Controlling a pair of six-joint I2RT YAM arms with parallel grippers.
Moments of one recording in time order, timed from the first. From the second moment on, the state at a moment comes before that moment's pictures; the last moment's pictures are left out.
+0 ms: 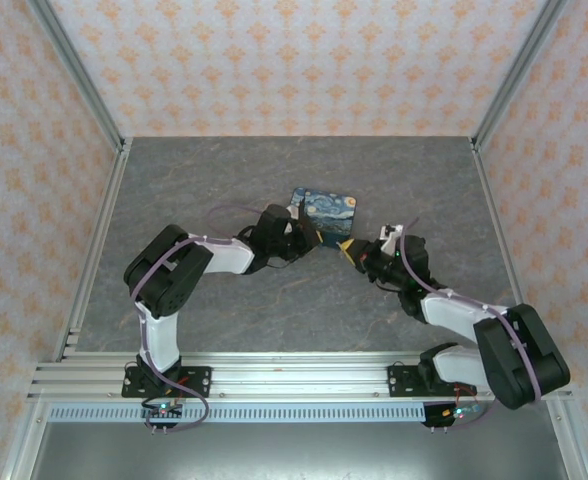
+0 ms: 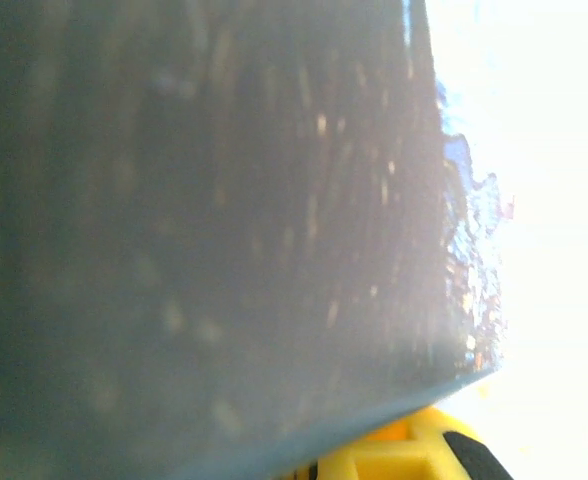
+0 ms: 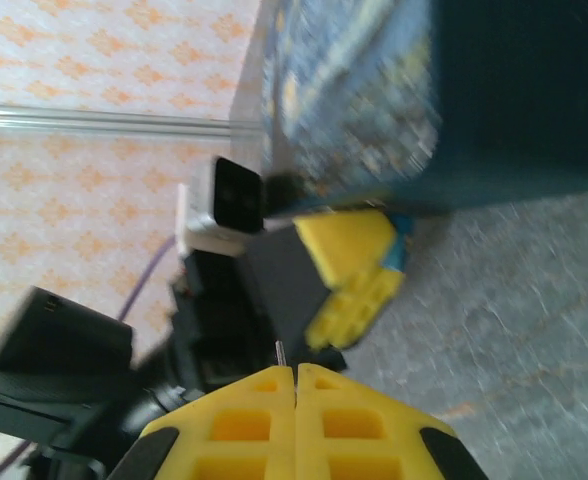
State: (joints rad) left arm -0.59 1.91 0.95 0.37 0.37 -1.15; right arm 0.37 1.22 0.30 0.58 -0.47 1.27
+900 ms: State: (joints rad) left arm -0.48 1.79 0.91 0.42 0.62 -1.28; right arm 0.48 1.30 0.28 0.66 -0.34 1.33
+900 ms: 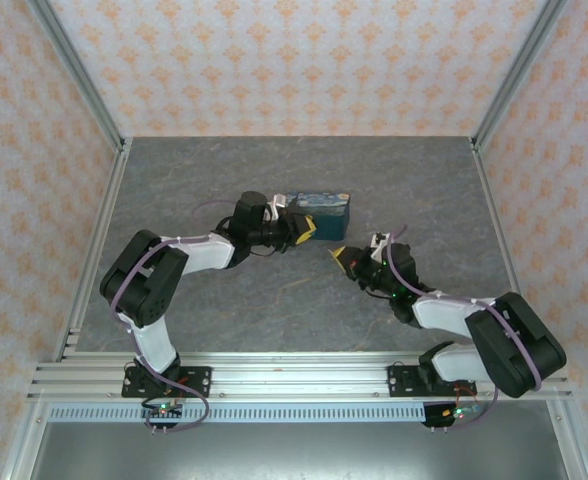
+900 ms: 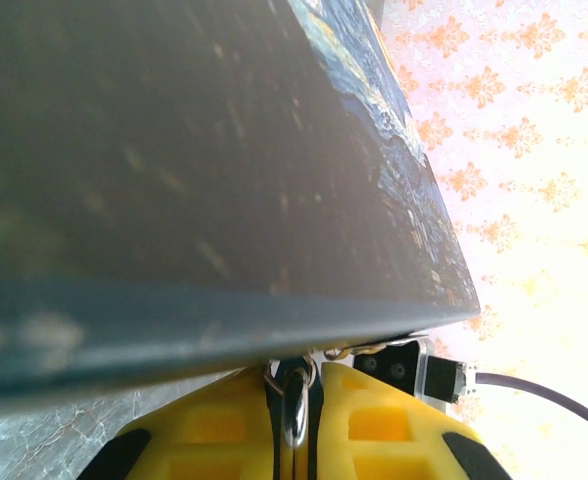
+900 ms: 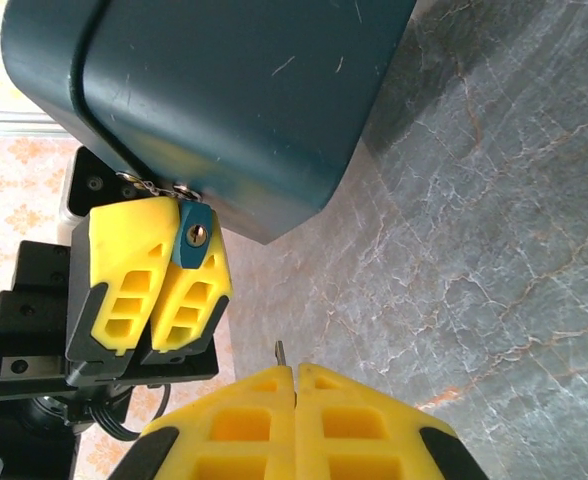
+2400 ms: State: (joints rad) left arm -0.48 1.77 0.91 0.42 0.66 -1.33; right arm 0.49 1.48 0.43 0.77 -0.35 1.42
